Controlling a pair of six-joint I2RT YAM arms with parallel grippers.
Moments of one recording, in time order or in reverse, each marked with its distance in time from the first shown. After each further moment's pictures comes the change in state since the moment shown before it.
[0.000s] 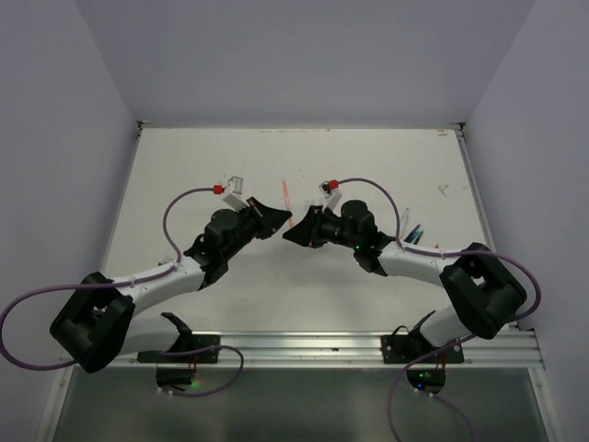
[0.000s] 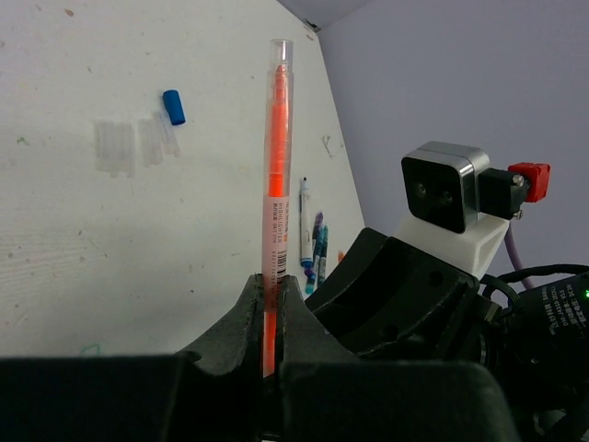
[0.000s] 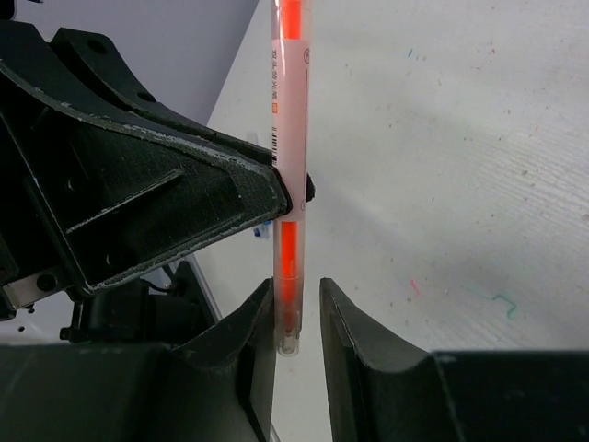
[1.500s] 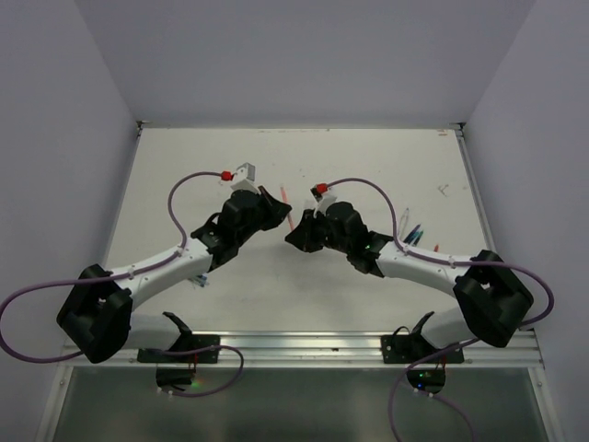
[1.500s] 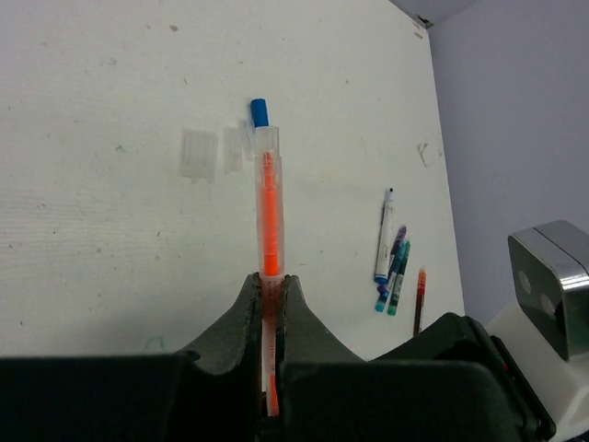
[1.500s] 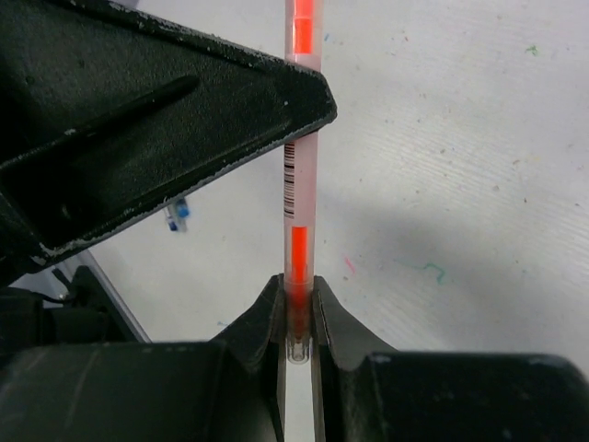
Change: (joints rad) left arm -0.032 0.064 0.251 -0.404 -0.183 0.107; right arm 0.105 -0.050 0.087 -0.298 0.237 -0.150
